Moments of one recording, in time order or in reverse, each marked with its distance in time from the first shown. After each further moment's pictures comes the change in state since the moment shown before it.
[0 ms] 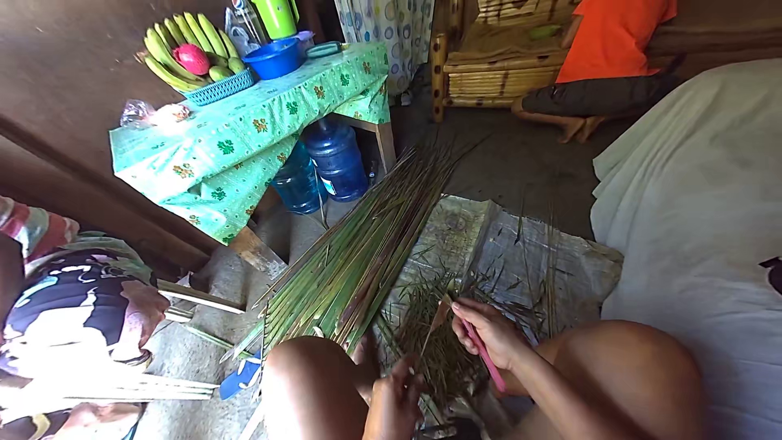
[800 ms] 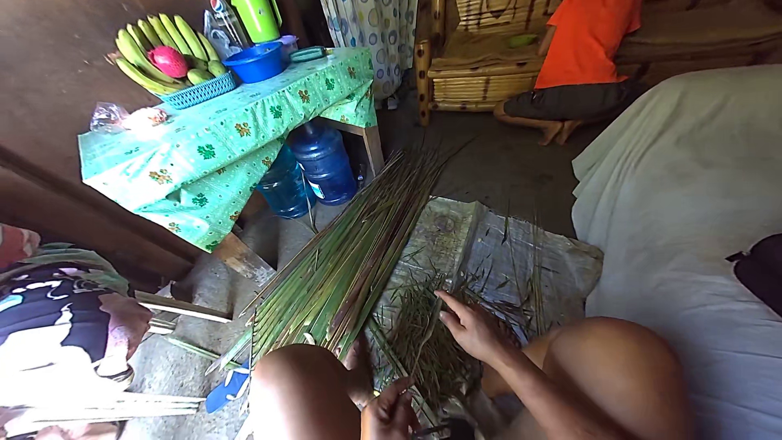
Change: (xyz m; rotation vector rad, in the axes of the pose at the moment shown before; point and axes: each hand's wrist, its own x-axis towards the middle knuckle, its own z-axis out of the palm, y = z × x) left_hand -0.023 -0.003 0.010 -0.248 0.087 -0.084; right_hand 0.012 0.004 -0.008 -1.133 0.087 -0.297
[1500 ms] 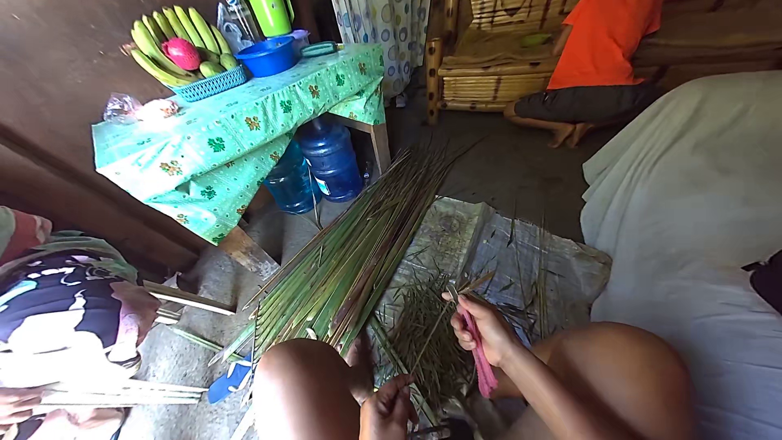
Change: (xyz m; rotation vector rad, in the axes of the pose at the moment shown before) left_hand 0.004 0.000 -0.002 -0.008 0.022 -0.013; right_hand -0.002 -0.010 -0.003 1.323 0.007 0.488
